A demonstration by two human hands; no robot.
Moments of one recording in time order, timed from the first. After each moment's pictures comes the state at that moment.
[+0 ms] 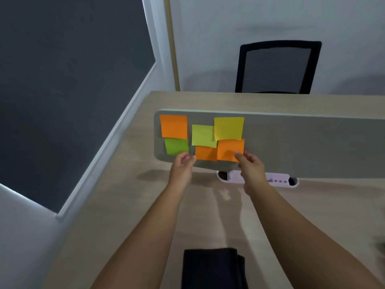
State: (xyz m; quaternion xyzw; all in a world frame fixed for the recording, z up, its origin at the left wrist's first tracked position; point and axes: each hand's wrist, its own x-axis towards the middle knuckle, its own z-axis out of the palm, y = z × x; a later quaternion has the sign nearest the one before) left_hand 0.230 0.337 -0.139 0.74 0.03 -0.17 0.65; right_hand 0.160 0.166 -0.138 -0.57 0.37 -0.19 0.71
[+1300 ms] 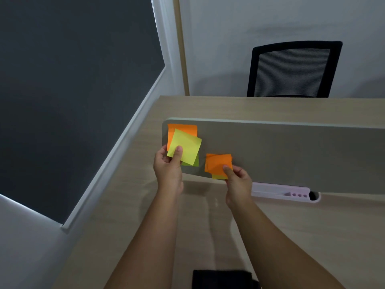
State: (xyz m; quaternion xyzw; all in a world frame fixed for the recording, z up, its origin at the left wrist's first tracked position) left_hand 0.266 0.359 -0.111 0.57 0.09 0.04 0.82; right_hand 0.203 0.227 -0.167 -0.42 0.36 -0.22 0.80
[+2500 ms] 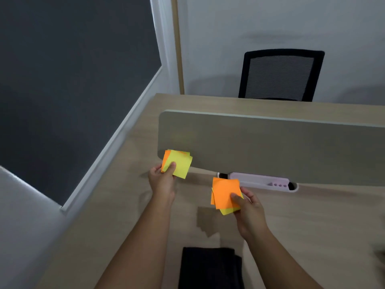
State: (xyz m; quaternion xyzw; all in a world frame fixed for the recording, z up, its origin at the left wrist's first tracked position) left_hand 0.226 0.381 -0.151 0.54 0.21 -0.02 0.81; right_hand 0.075 0.216 -0.175 -0.40 0.36 -0.16 0.83
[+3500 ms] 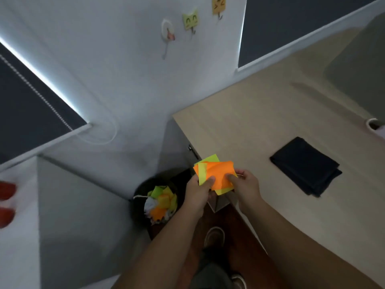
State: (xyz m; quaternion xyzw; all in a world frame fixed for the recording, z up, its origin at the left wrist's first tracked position) left_hand -0.282 0.563 -0.205 0.52 0.41 0.06 0.75; right_hand -0.210 0.458 -0.206 -0.71 0.11 0.26 0.65
